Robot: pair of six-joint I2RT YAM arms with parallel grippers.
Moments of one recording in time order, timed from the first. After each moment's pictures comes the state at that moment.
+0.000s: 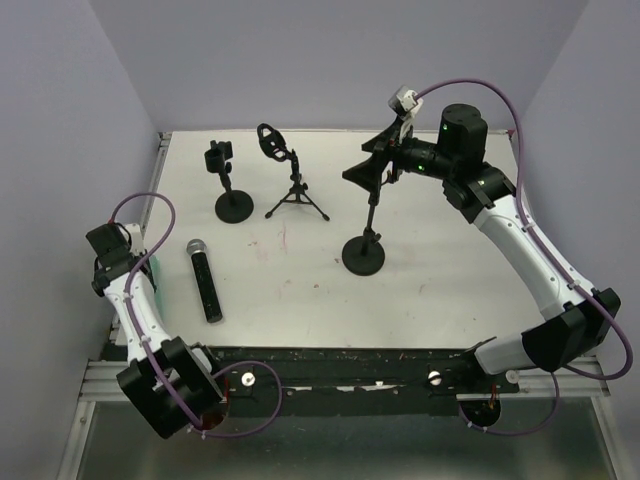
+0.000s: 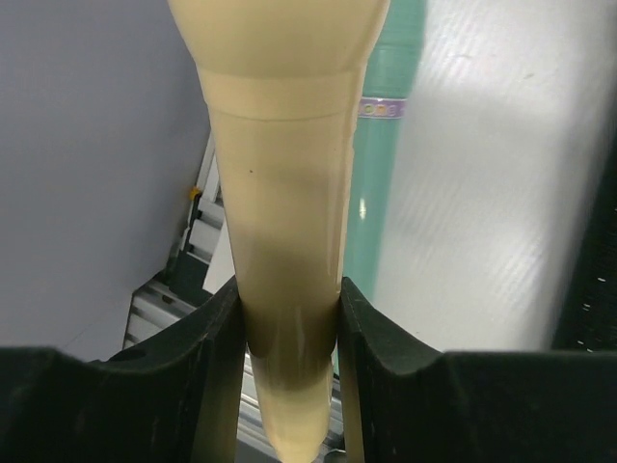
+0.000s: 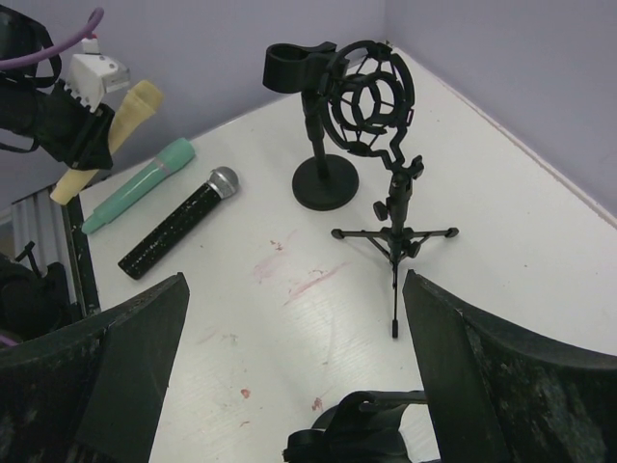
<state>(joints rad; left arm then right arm) 0.59 1.04 0.79 -0.72 -0.08 0.32 0.45 1.43 1.50 -0.23 -0.66 0.00</state>
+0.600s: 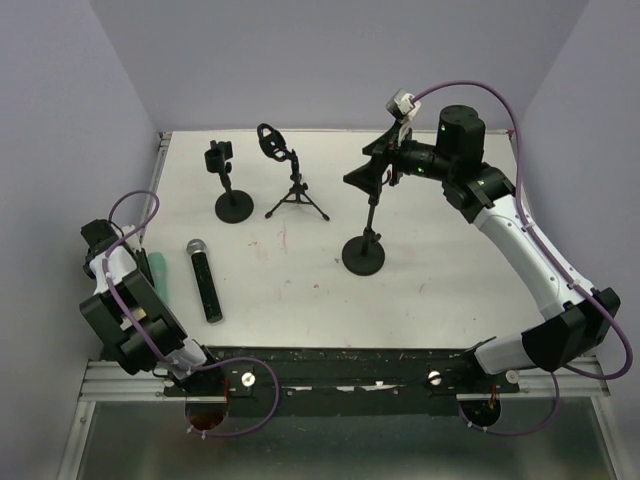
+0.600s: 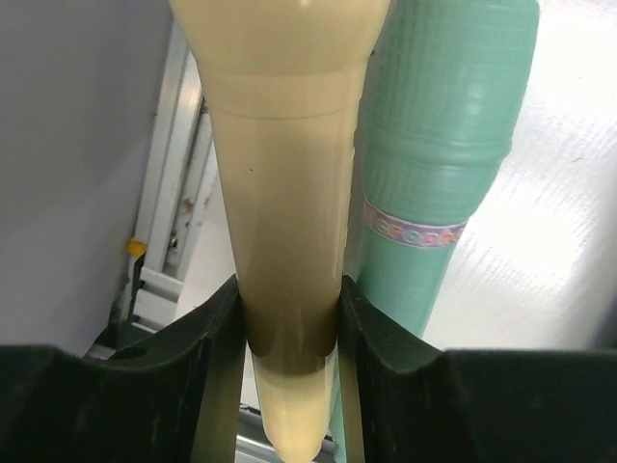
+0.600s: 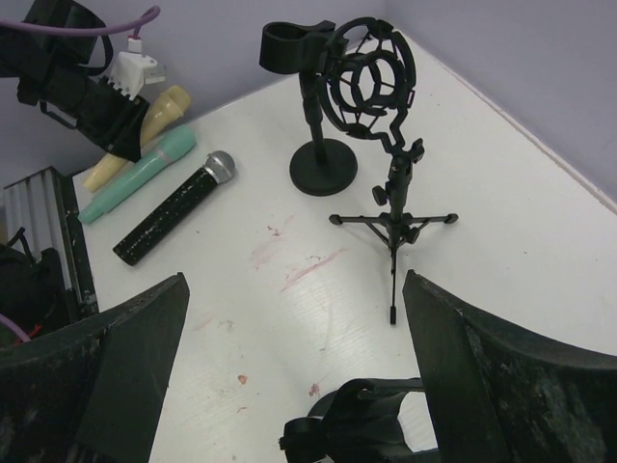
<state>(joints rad) 0.69 1.43 0.84 -0.56 -0.01 0.31 0.45 1.43 1.50 -0.27 -0.66 -0.03</state>
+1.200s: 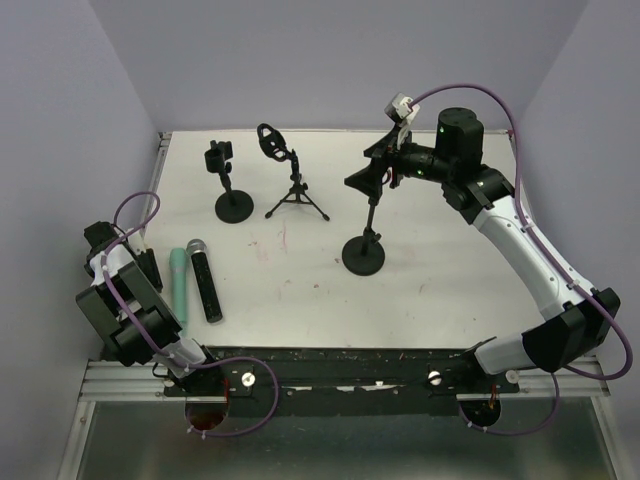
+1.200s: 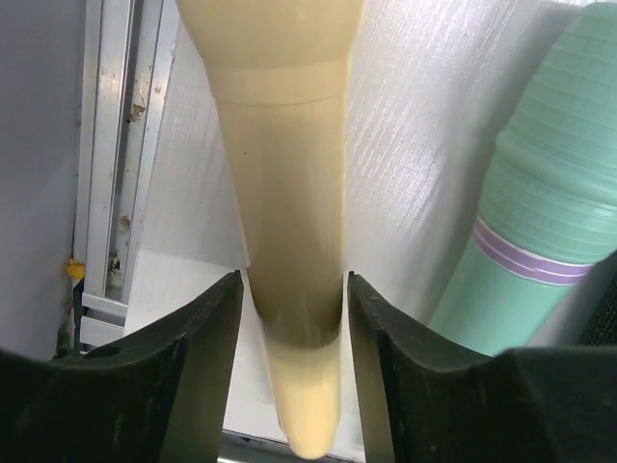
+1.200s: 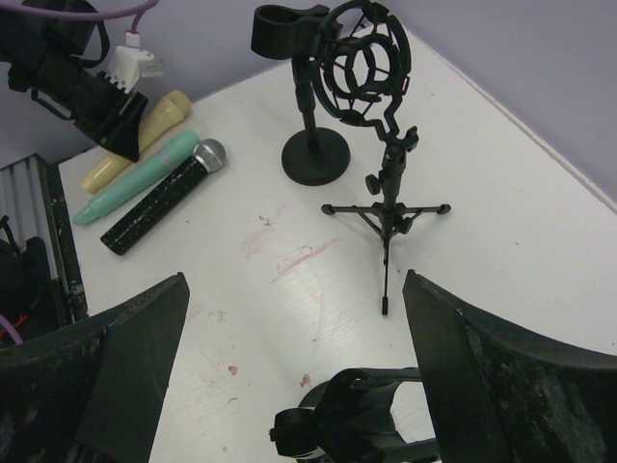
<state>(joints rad) 0.68 1.50 0.85 -0.57 0.11 0.31 0.45 1.43 1.48 -0.29 -0.65 -0.07</state>
